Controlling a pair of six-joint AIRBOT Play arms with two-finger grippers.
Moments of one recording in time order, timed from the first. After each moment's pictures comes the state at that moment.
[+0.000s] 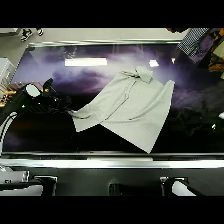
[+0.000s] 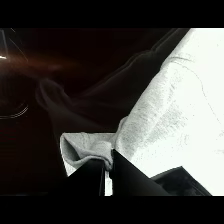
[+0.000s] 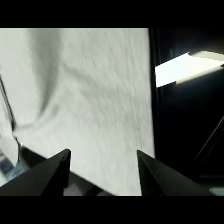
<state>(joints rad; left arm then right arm) -0.05 -1.49 1.22 1.13 -1.08 -1.70 -0.52 -1.23 0.79 -0.81 1.26 1.43</state>
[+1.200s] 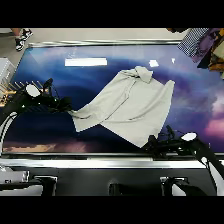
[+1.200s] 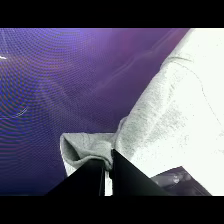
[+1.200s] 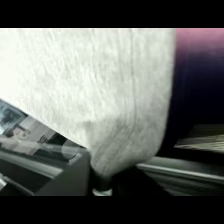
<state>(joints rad) -0.05 -1.49 1.22 1.13 -1.08 -1.70 -0.15 -1.14 0.38 -0.75 1.06 1.48</state>
